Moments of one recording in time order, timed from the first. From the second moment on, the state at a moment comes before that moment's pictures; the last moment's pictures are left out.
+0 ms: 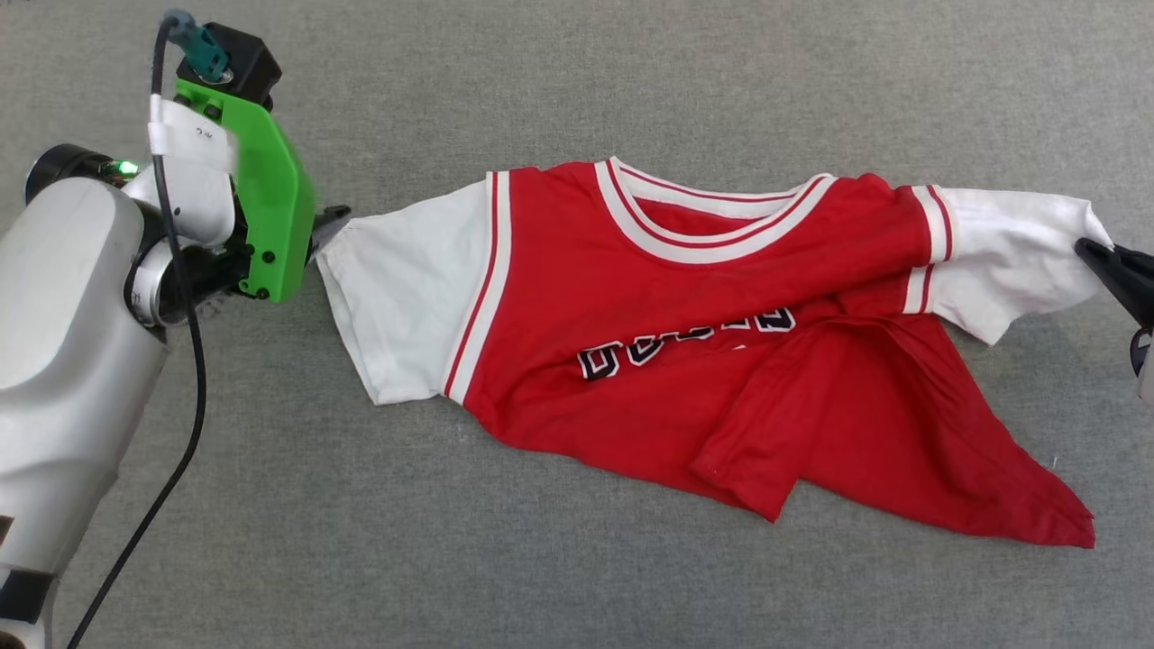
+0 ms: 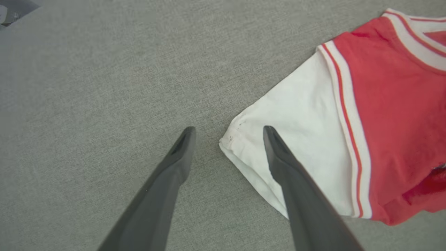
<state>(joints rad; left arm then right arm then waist) -0.93 0.58 -0.59 0.38 -0.78 -0.13 0.82 -0.46 -0.82 0.36 0.11 0.82 0.13 0.38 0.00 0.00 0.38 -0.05</state>
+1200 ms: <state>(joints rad) -0.95 0.76 -0.81 0.25 -0.78 -0.06 0.27 -0.48 -0.75 0.27 0.10 0.76 0.13 0.19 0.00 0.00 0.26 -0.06</state>
